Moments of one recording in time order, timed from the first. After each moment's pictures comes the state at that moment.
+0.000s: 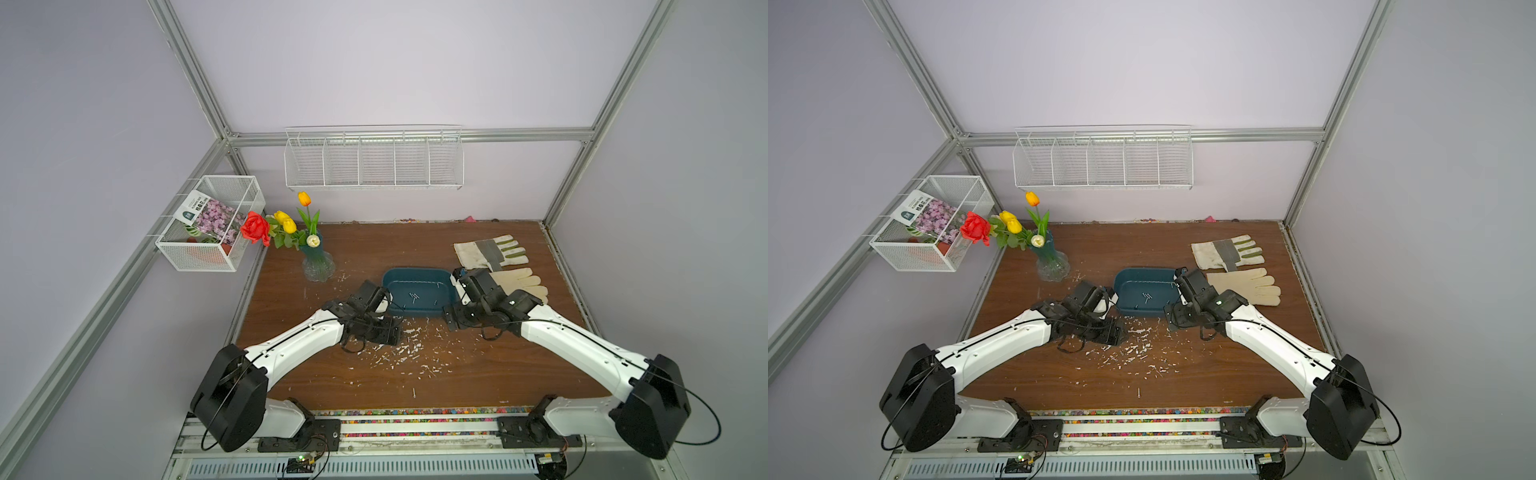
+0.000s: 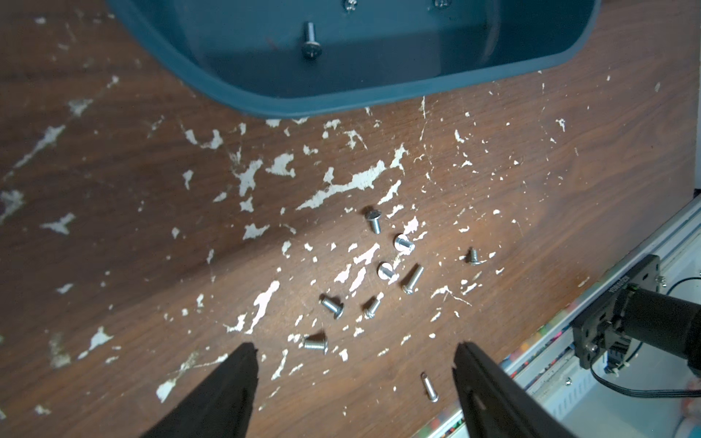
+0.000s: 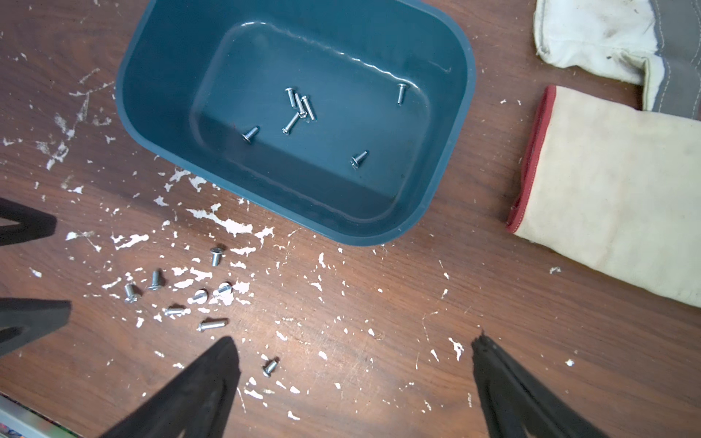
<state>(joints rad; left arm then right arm) -0.72 1.41 0.90 -0.59 0.26 -0.45 0.65 1.31 1.00 -0.70 0.09 0.27</state>
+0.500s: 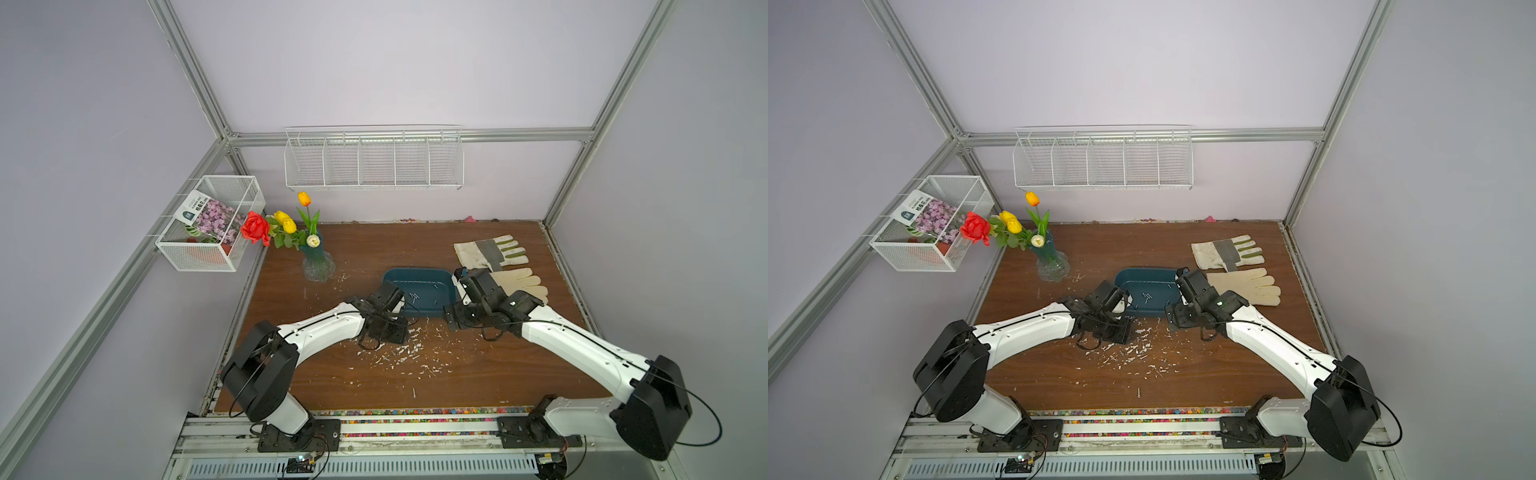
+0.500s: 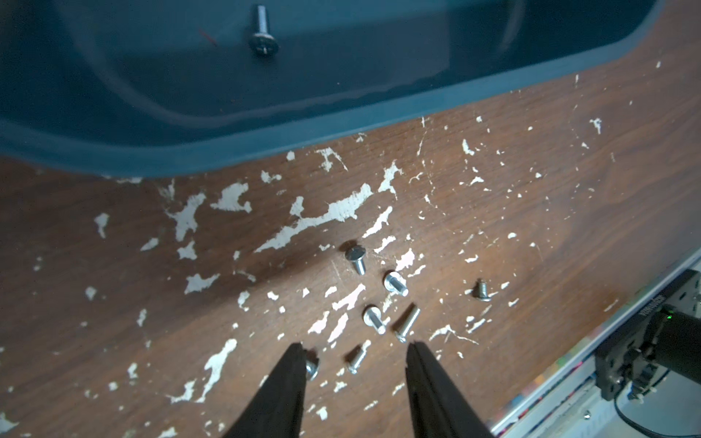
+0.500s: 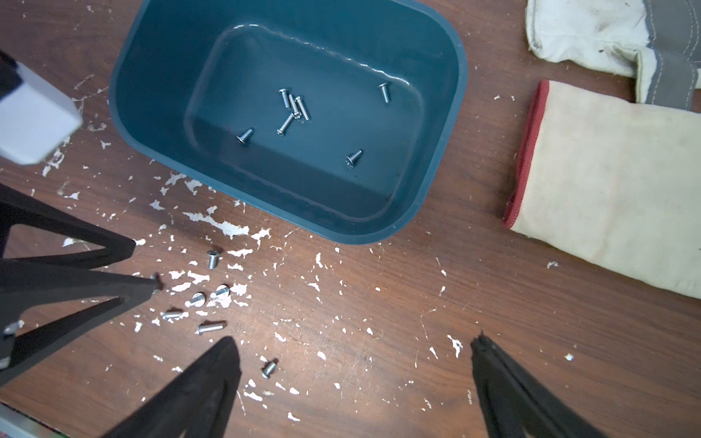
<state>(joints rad) -0.79 1.58 0.97 -0.54 0.23 -0.49 0.65 1.31 0.99 -0.70 0.11 0.29</state>
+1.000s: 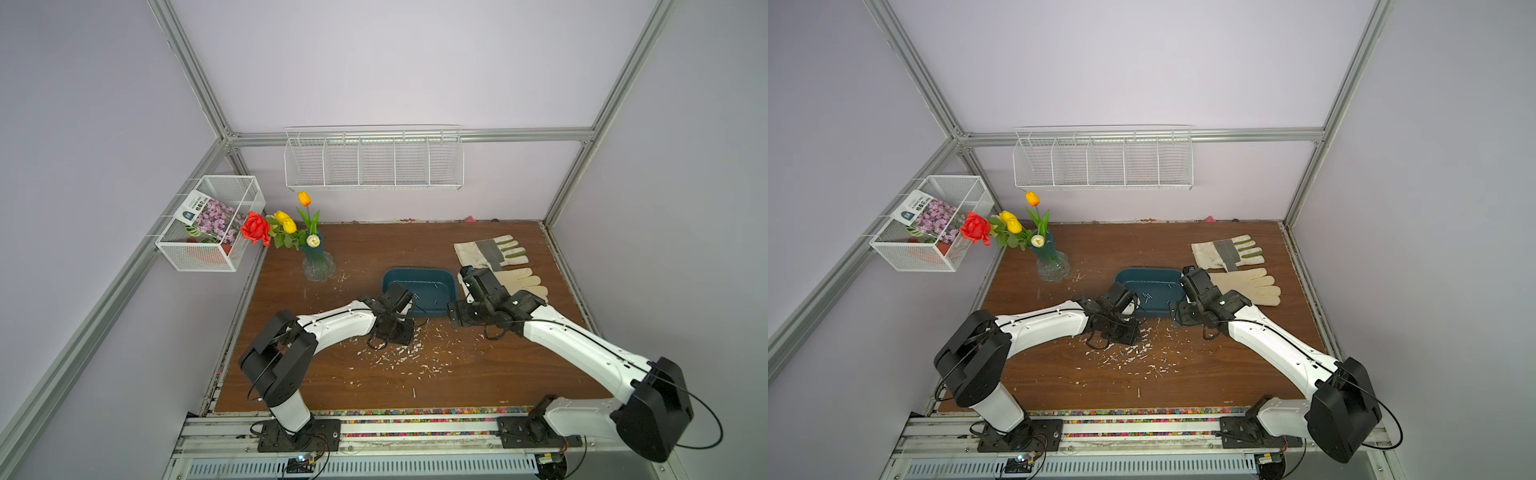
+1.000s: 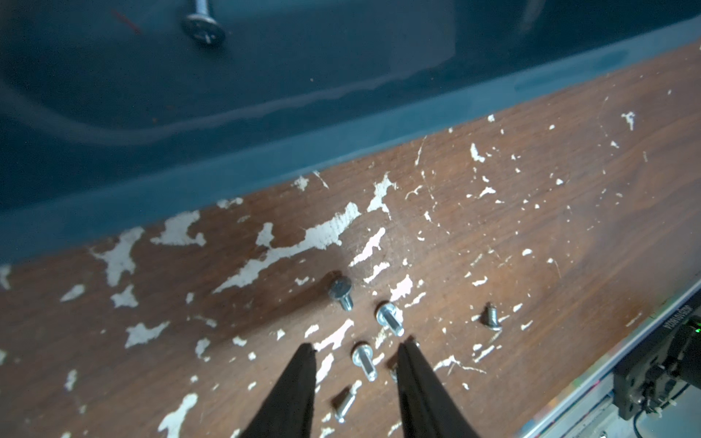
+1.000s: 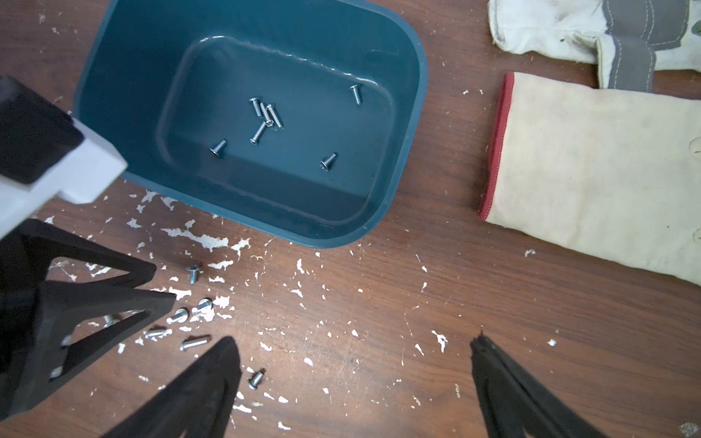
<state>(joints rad) -0.83 1.69 1.01 -0.50 0.22 -0.50 0.62 1.30 0.98 -0.70 0.13 0.32</state>
